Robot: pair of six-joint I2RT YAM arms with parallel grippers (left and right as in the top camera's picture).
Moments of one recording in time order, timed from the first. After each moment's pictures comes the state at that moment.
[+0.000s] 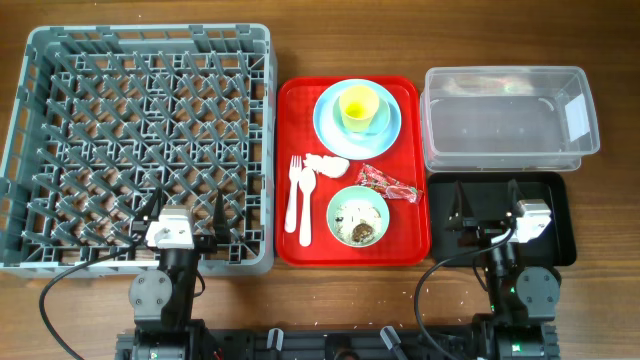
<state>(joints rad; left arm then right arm) 0.00 0.01 0.01 -0.07 0.03 0.03 -0.01 0.01 0.01 0.00 -0.08 0.19</state>
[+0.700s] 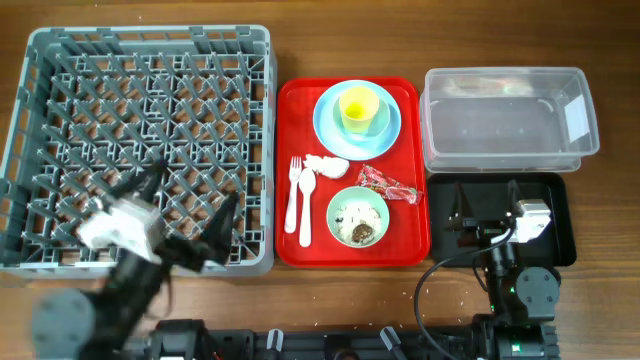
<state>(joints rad) 0.00 0.35 0.76 -0.35 0.46 -0.11 -0.01 0.01 0.01 0.00 -0.08 0.19</state>
